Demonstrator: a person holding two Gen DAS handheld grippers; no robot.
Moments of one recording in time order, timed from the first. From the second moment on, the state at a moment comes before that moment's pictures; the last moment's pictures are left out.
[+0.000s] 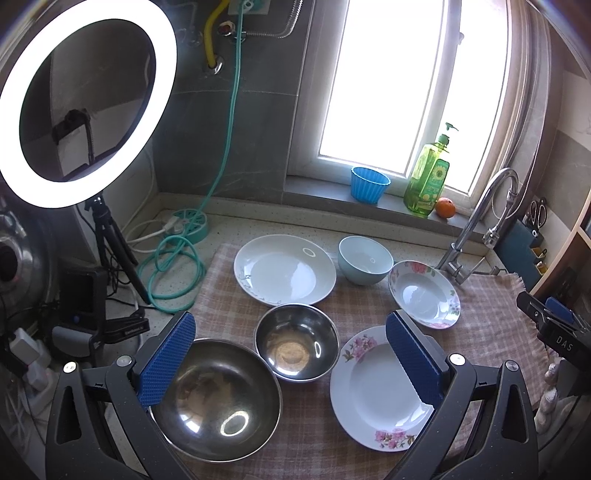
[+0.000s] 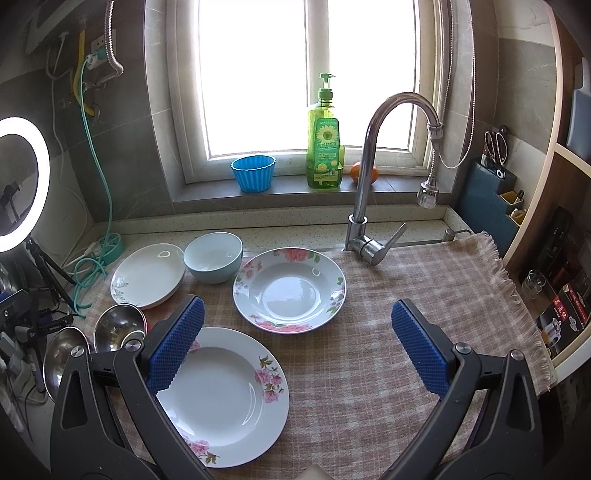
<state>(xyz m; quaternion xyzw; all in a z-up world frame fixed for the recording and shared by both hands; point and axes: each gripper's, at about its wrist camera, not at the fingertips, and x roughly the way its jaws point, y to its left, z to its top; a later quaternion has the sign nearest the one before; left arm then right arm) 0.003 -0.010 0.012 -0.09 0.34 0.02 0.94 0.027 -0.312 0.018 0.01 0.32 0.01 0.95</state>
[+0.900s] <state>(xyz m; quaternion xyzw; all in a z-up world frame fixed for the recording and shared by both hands) 0.008 -0.028 -0.019 -0.10 0.40 -0.03 0.91 0.042 -0.328 -0.025 0.01 0.38 0.04 0.92</state>
